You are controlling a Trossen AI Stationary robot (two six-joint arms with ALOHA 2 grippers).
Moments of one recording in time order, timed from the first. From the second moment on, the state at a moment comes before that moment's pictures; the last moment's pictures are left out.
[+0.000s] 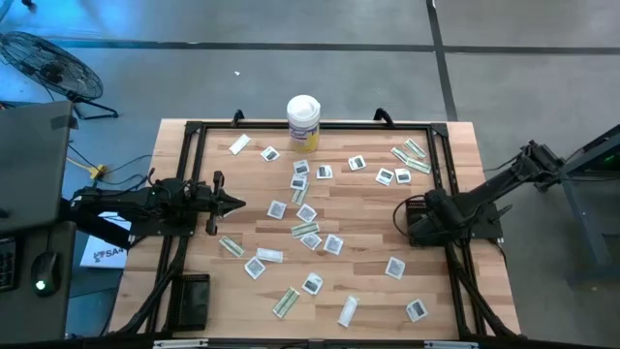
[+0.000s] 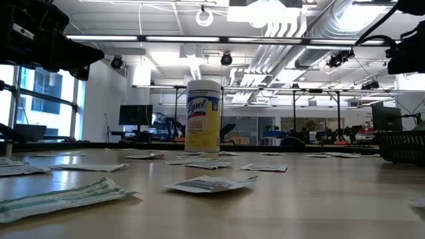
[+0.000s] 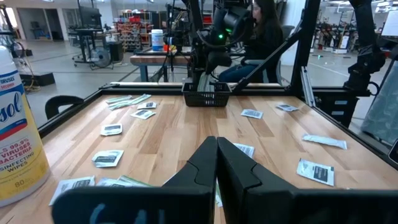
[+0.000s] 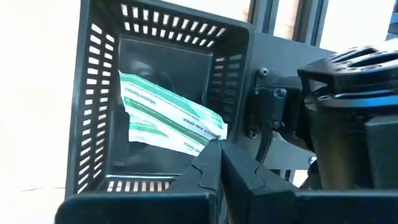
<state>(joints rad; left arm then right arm) -0.04 0.01 0.02 0.00 -0.04 -0.01 0.47 1.14 0.76 -1.50 0.10 1.89</state>
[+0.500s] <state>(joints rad) -0.04 0.01 0.02 0.00 -0.04 -0.01 0.34 1.28 0.76 -1.50 0.03 1.58</state>
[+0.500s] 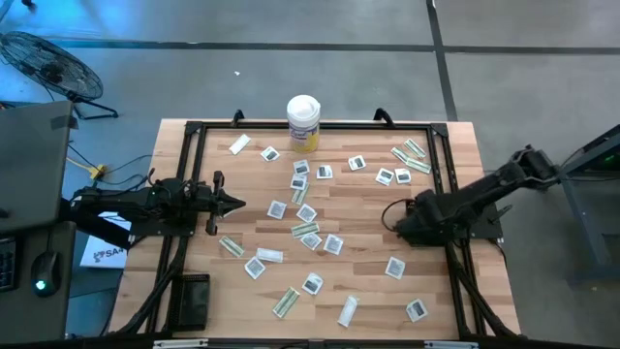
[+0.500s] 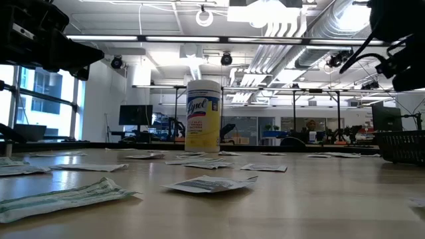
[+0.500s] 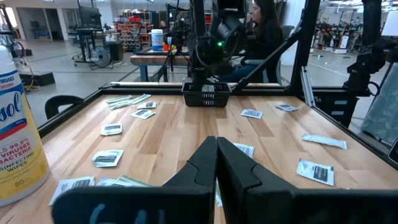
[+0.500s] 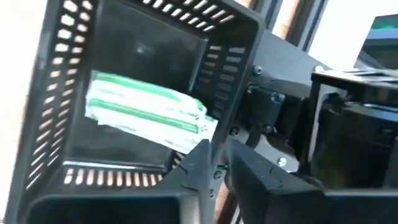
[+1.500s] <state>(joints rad) -0.04 0.01 0.02 0.00 -0.03 -0.01 -0.60 1.34 1.07 -1.17 0.44 0.71</state>
